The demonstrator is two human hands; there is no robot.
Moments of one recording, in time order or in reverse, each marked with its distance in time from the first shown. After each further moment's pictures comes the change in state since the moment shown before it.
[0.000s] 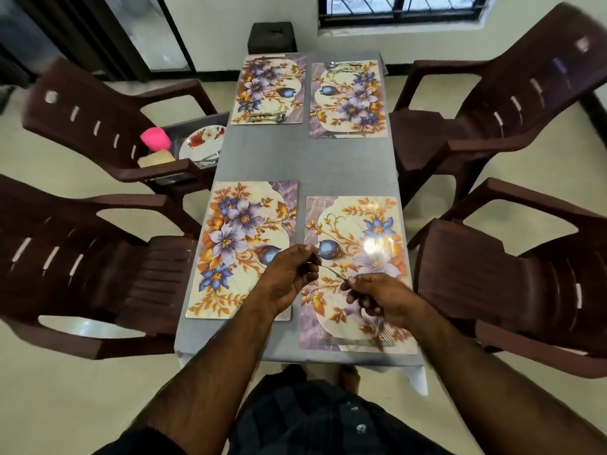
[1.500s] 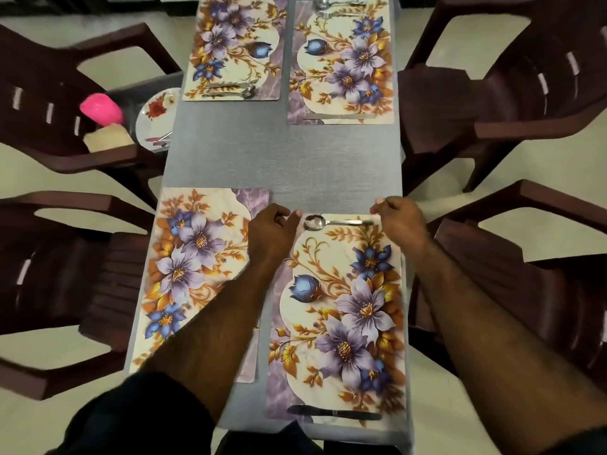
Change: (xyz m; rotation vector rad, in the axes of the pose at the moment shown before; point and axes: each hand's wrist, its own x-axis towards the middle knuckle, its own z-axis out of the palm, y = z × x) left_hand 0.239 0.035 0.017 1.029 0.574 0.385; right_hand 0.185 -0.159 -0.133 -0.503 0.644 -0.220
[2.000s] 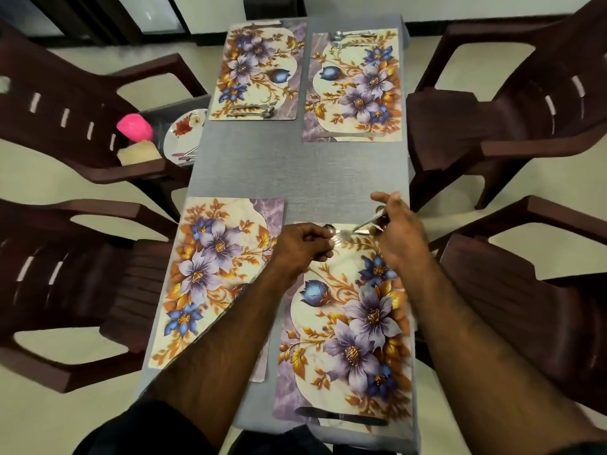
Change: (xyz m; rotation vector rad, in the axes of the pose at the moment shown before) left_hand -0.040 0.044 -0.026 -0.561 -0.426 -0.161; right_hand -0.036 -0.029 0.009 0.802 -0.115 0.094
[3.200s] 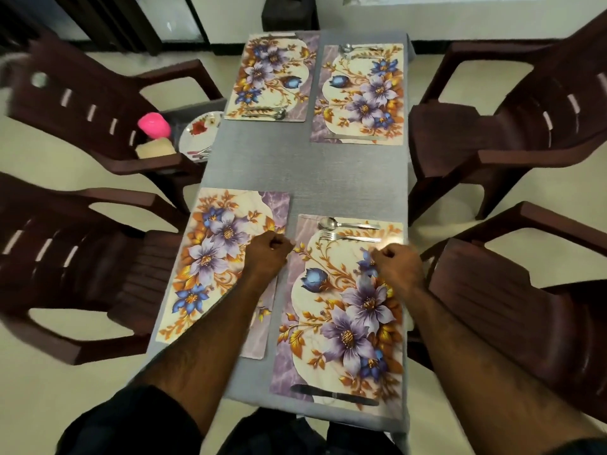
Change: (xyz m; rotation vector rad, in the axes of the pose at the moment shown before) left_hand -0.030 -0.058 -0.061 0.425 0.329 -0.020; right_hand -0.048 0.060 -0.049 -0.968 0.110 -0.112
